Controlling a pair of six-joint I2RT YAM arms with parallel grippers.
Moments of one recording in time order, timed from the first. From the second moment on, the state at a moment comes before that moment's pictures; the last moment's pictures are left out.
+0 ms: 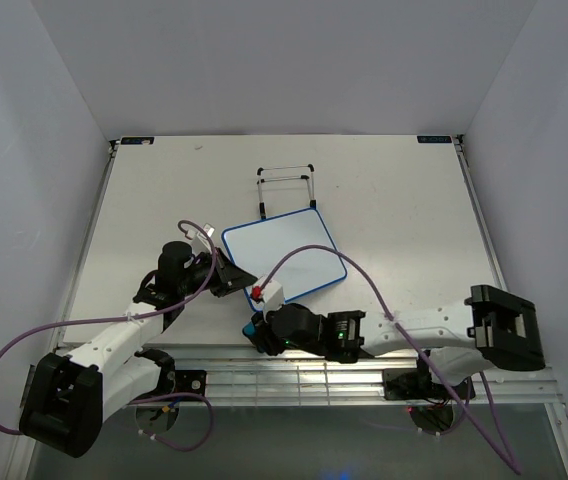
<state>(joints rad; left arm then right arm) -0.36 1.00 0.36 0.17 0.60 -0.94 1.47 1.48 0.80 0.08 0.29 0.47</state>
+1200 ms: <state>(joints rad) -0.36 1.00 0.36 0.18 0.60 -0.90 1.20 1.31 0.61 0.24 0.21 0.40</state>
